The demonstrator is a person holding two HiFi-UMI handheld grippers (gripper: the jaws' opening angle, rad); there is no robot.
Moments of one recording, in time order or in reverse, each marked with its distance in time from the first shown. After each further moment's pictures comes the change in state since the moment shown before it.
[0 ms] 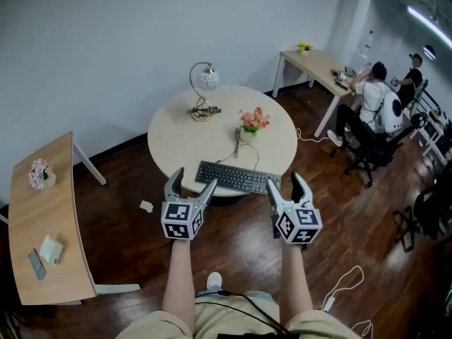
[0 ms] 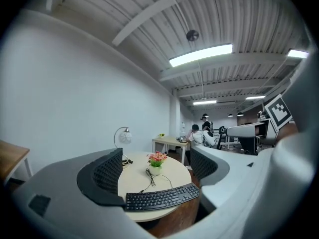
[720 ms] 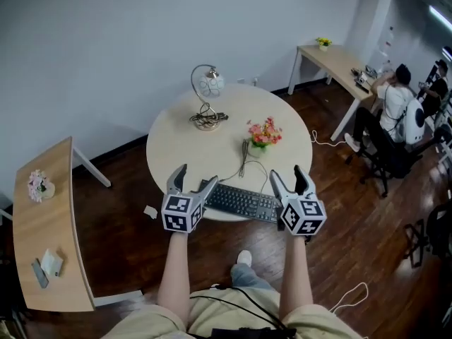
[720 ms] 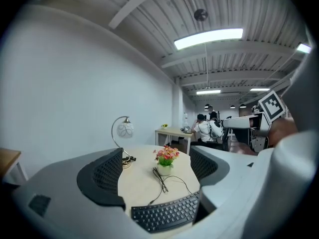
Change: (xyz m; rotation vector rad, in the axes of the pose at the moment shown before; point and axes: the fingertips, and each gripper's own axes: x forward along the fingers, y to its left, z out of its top) left arm 0.171 0.064 -0.023 0.025 0.118 0.004; right arm 0.186 -0.081 -0.014 0.051 0.029 0.083
